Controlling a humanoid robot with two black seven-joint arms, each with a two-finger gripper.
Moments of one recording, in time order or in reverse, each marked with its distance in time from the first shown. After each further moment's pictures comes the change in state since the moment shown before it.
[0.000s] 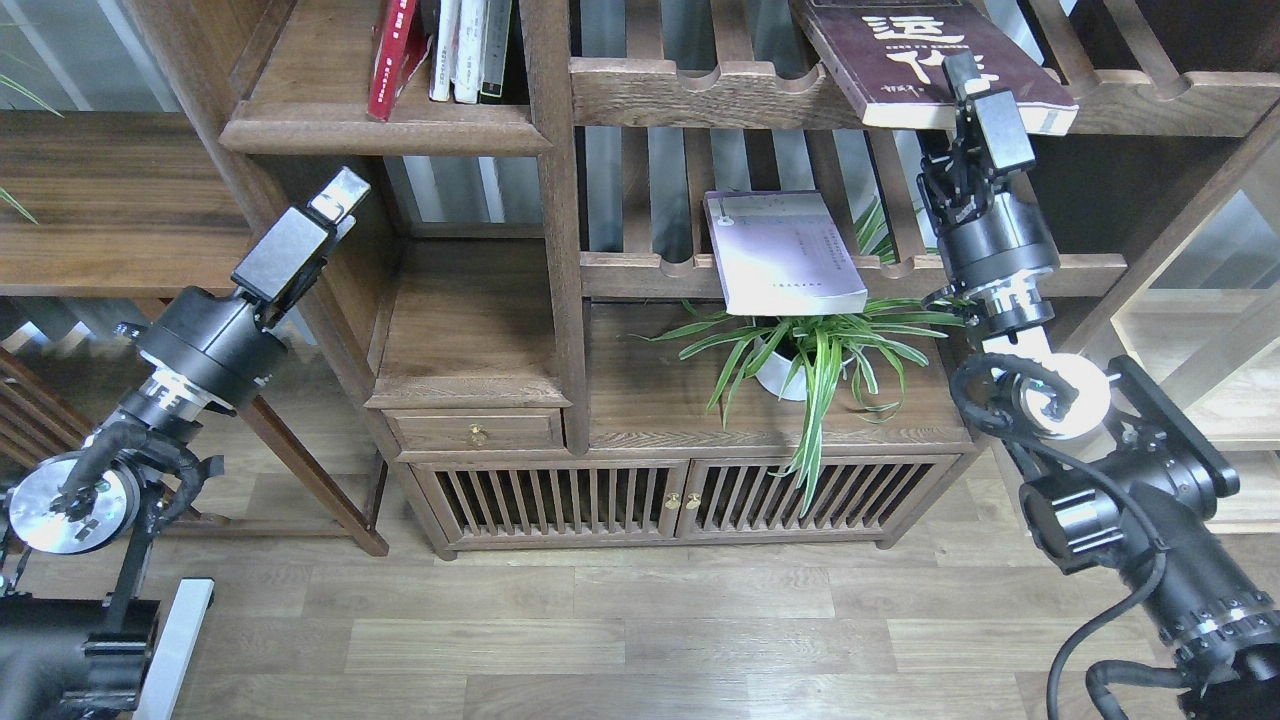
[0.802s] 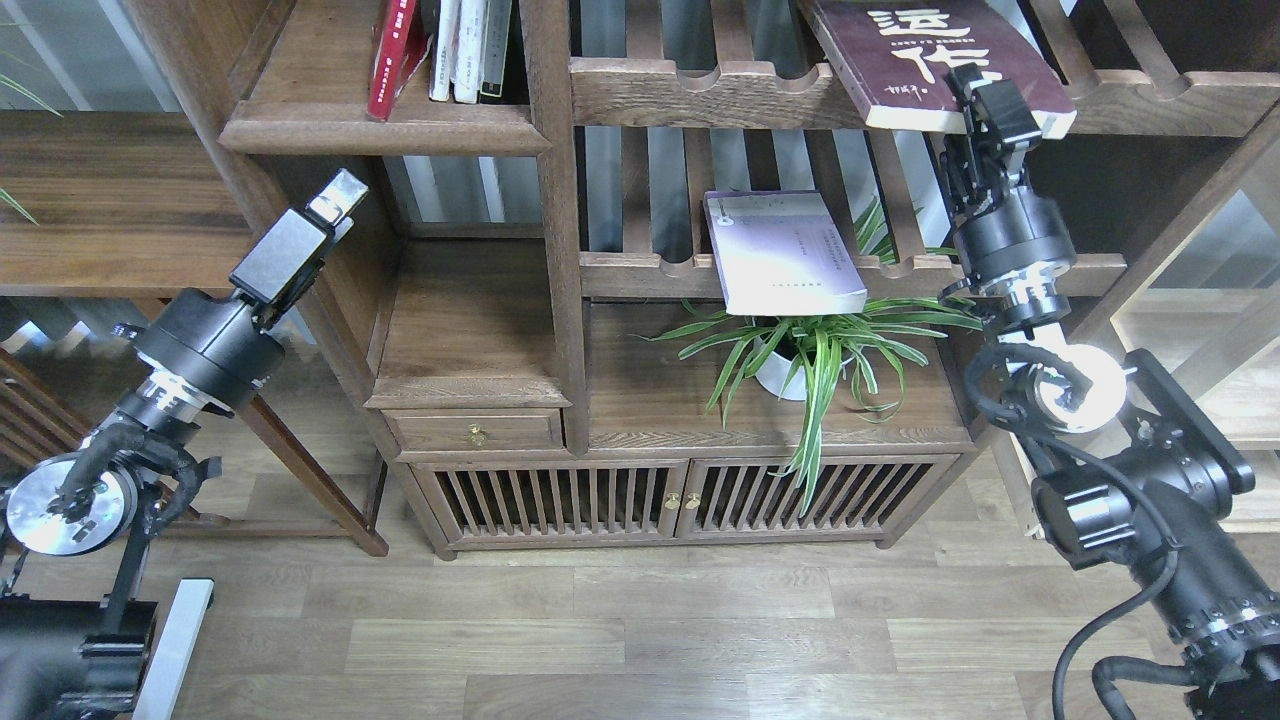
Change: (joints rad) left arm 0.003 0.002 0.000 0.000 0.000 0.000 0.000; right arm -0.005 -0.009 0.034 0.006 -0.012 -0.043 0.005
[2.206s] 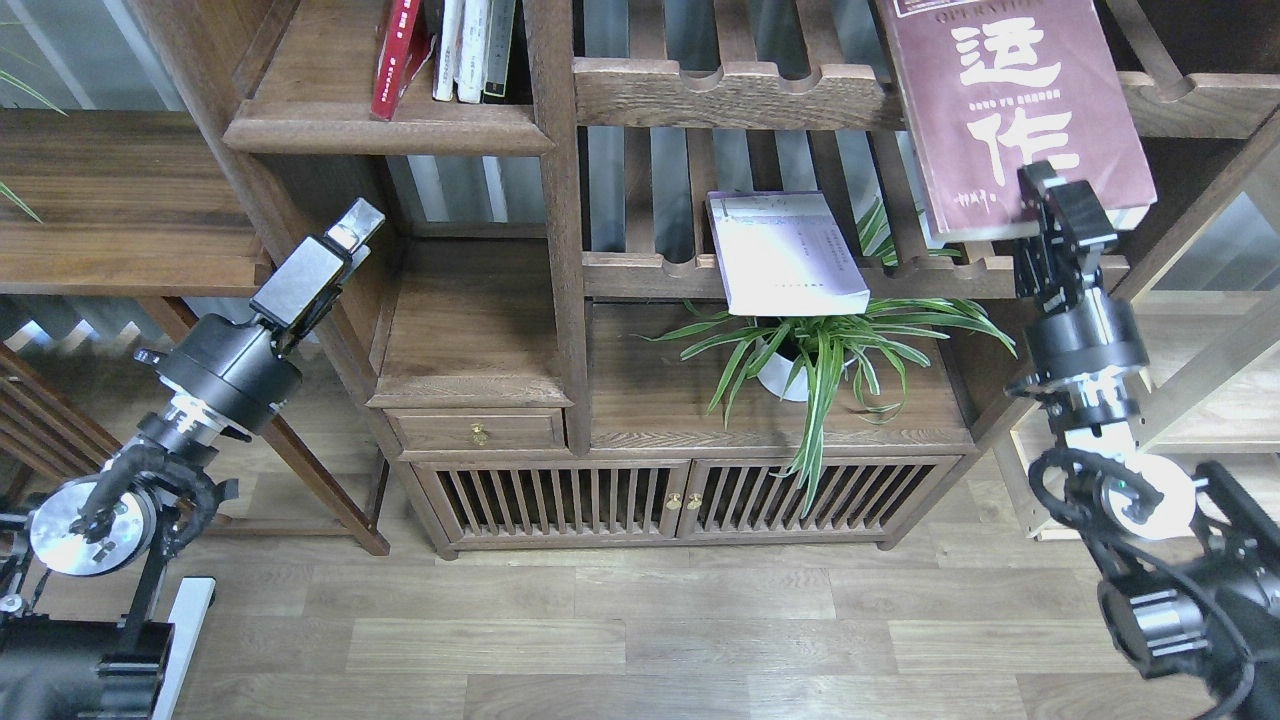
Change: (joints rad) left arm 0.040 -0.023 0.018 0.012 0.001 -0.009 0.000; right arm -0.291 -0.076 0.095 0.082 0.005 0.137 0.006
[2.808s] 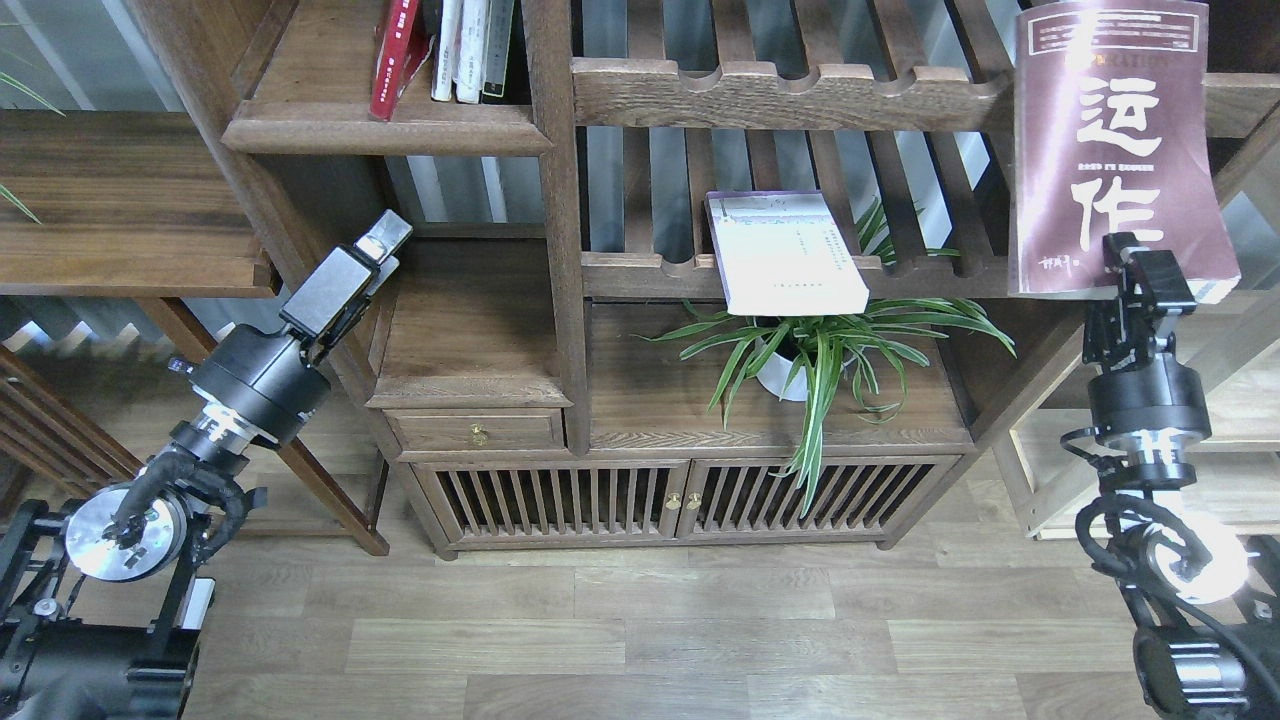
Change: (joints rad) left arm 0.003 -0.041 0.025 0.007 0.002 0.004 0.000; right arm -0.105 0.005 0.126 -0.041 0.064 -0.001 0.003
